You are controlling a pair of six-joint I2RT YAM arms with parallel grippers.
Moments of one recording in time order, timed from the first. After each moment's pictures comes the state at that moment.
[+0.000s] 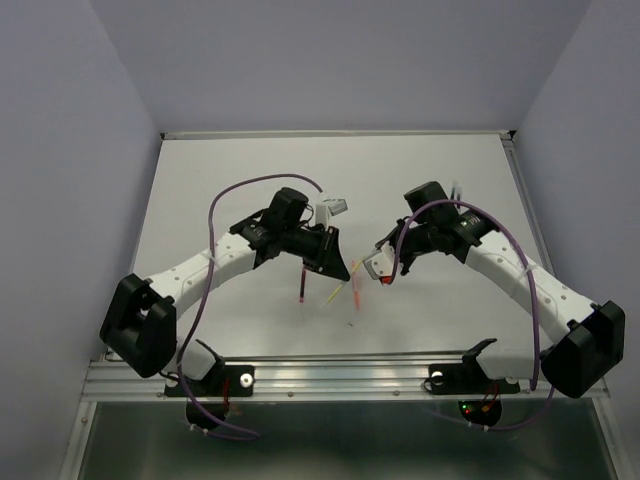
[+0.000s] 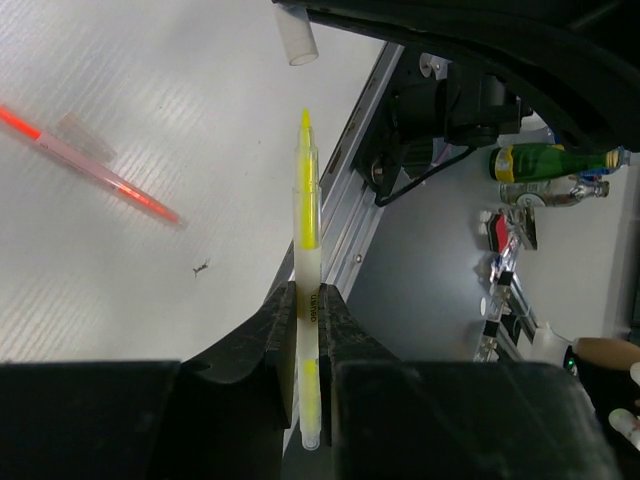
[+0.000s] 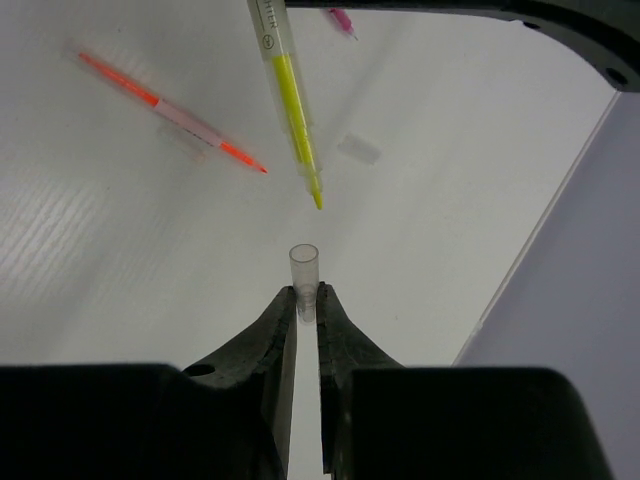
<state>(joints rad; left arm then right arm) -0.67 1.40 1.01 -0.35 0.80 -0.40 0.56 1.27 1.14 -0.85 -0.51 -1.69</state>
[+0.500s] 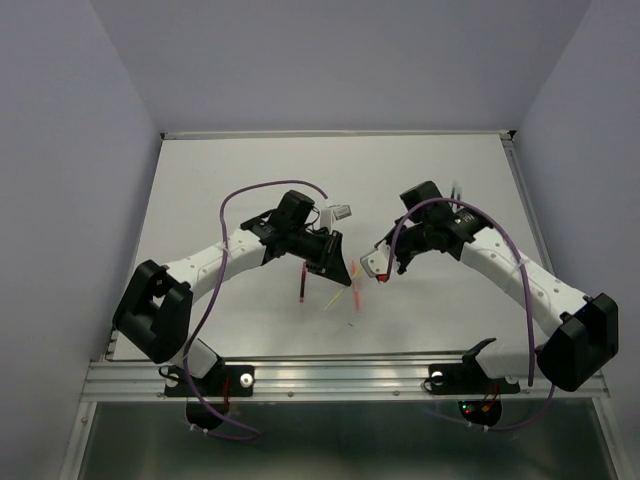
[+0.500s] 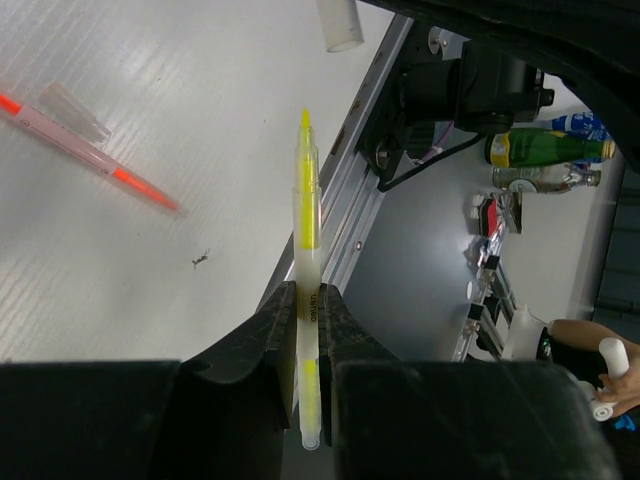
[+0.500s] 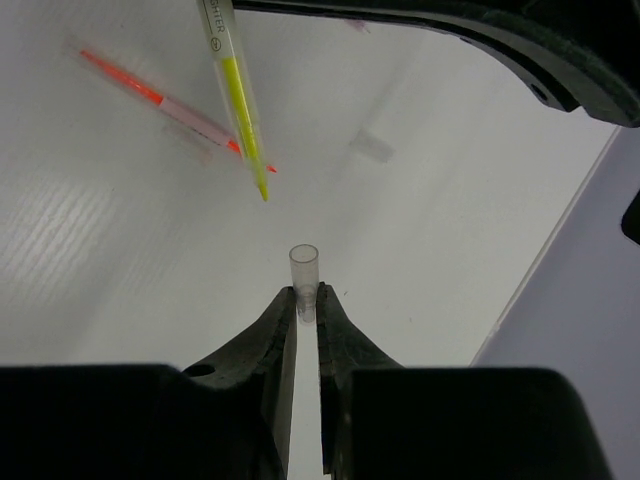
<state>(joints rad) -0.67 1.50 1.01 -0.35 0.84 -0.41 0.56 1.29 1.14 -0.84 -0.51 -1.67</state>
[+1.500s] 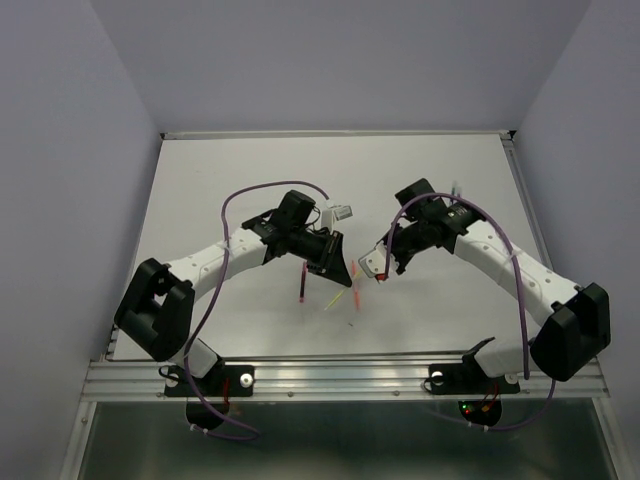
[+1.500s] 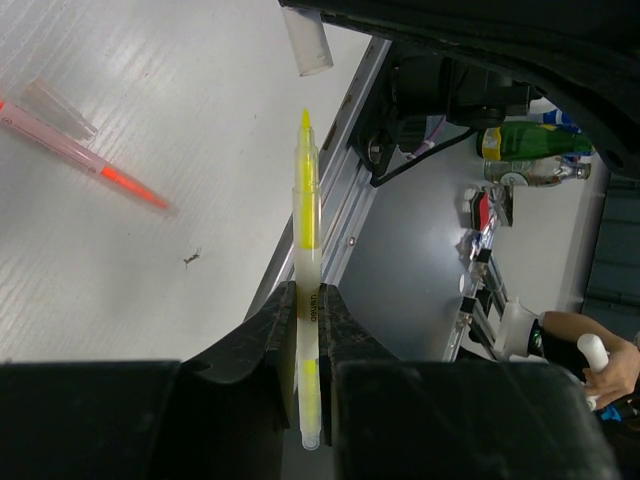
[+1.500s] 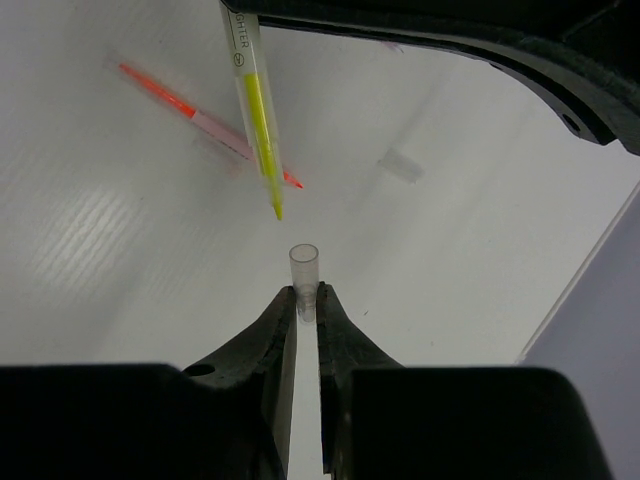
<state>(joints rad) -0.67 1.52 1.02 -0.35 0.87 -0.41 0.56 1.36 1.18 -0.91 -0.54 -1.71</state>
